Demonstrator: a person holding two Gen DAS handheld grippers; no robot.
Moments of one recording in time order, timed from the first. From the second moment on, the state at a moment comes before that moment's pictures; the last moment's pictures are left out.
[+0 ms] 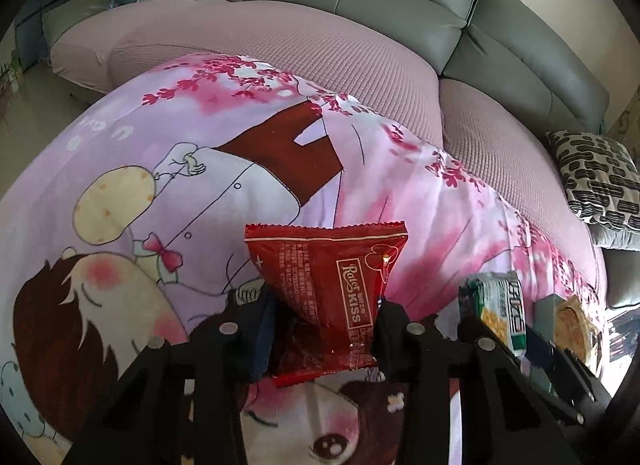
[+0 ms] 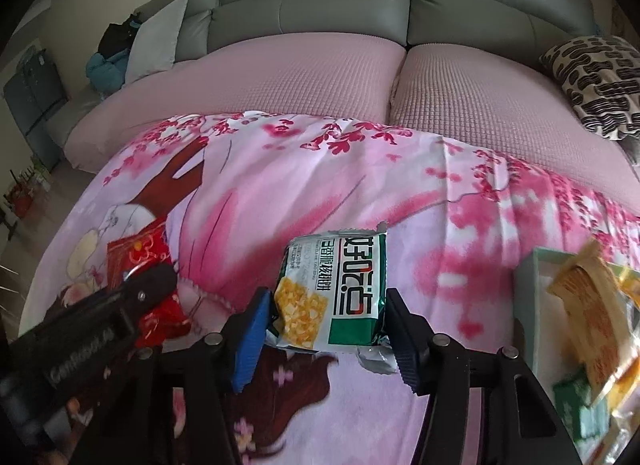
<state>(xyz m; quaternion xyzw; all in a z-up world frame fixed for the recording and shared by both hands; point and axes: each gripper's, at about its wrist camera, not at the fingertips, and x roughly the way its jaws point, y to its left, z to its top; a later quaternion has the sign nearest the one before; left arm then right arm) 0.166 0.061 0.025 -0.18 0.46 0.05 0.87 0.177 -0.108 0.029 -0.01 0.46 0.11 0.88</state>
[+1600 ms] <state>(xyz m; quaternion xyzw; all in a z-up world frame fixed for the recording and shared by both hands) 0.080 -0.147 0.096 -0.09 0.42 -0.10 0.90 0.015 -0.364 0.105 0.13 0.38 -0.13 0.90</state>
